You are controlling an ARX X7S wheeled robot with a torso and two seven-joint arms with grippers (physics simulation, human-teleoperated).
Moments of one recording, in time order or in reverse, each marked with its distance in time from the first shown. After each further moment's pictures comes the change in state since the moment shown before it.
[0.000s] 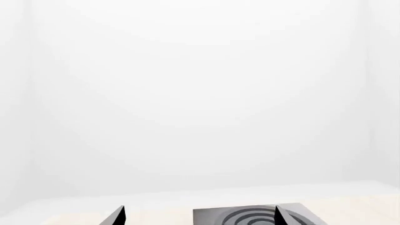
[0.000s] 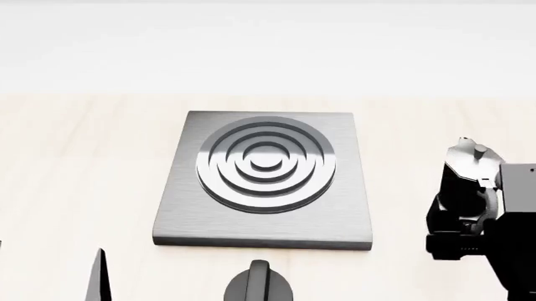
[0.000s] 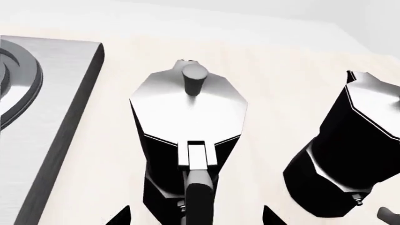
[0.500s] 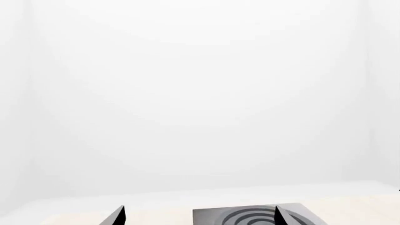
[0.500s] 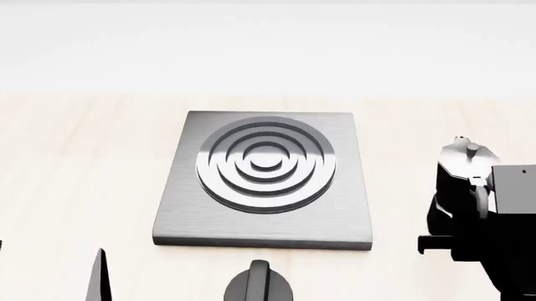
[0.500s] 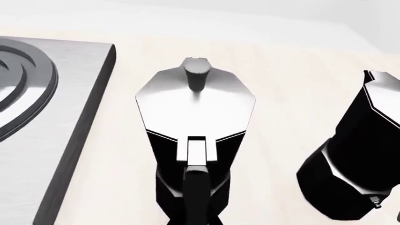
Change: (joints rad) left arm -0.004 -0.009 0.007 -0.003 -0.005 0.004 -0.009; right arm -0.011 -0.007 -0.009 -0.015 0.023 -0.005 0.001
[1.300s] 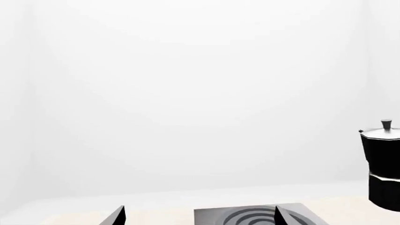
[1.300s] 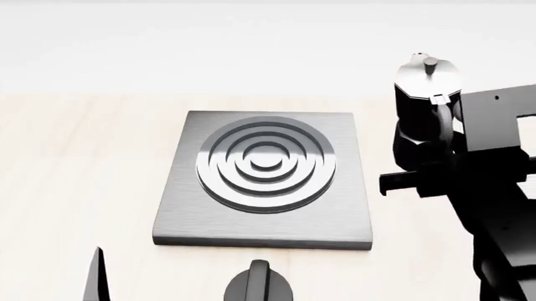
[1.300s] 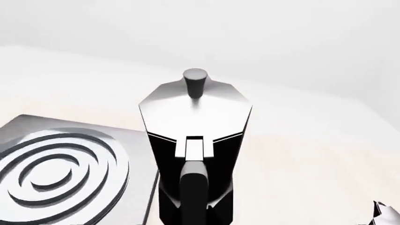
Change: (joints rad) left arm -0.005 -0.014 0.003 0.007 -0.011 -0.007 -0.015; right arm 0.062 -0.006 -0.004 -0.396 0.061 0.170 0.074
